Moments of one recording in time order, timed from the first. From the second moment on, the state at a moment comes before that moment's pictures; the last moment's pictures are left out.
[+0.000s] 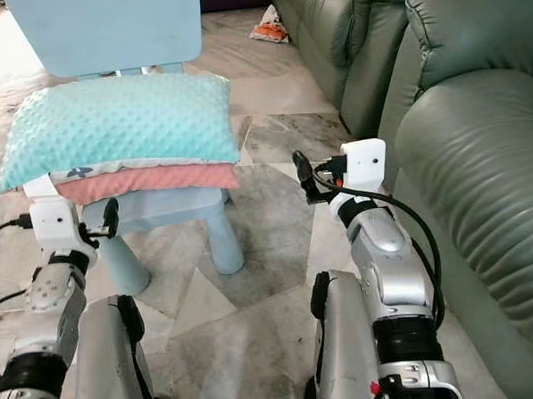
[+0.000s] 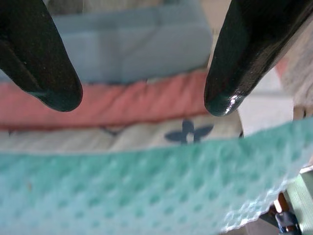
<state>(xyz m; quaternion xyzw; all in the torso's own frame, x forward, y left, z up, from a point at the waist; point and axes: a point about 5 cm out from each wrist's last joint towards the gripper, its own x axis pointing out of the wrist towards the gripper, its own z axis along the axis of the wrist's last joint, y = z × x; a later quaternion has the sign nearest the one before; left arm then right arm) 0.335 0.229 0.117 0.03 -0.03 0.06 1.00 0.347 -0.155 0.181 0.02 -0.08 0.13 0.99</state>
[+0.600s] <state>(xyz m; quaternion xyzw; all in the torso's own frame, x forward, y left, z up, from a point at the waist) 0.336 0.231 0.113 0.02 -0.02 0.07 1.00 0.353 -0.158 0.187 0.02 -0.08 0.11 0.99</state>
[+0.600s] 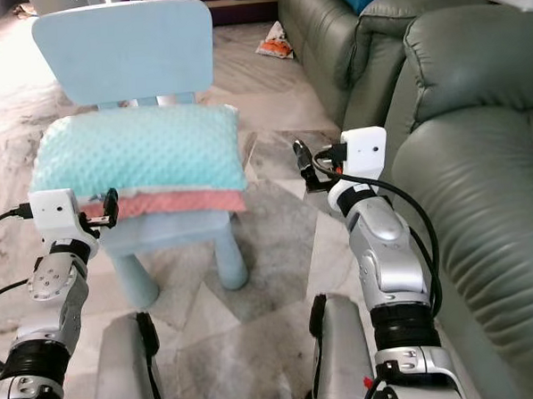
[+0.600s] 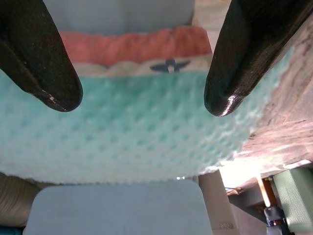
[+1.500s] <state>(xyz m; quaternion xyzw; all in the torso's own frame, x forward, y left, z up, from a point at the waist) 0.344 0.213 0.115 0.01 -0.03 0.04 1.00 0.354 -0.165 0.191 0.02 -0.09 0.11 0.99</state>
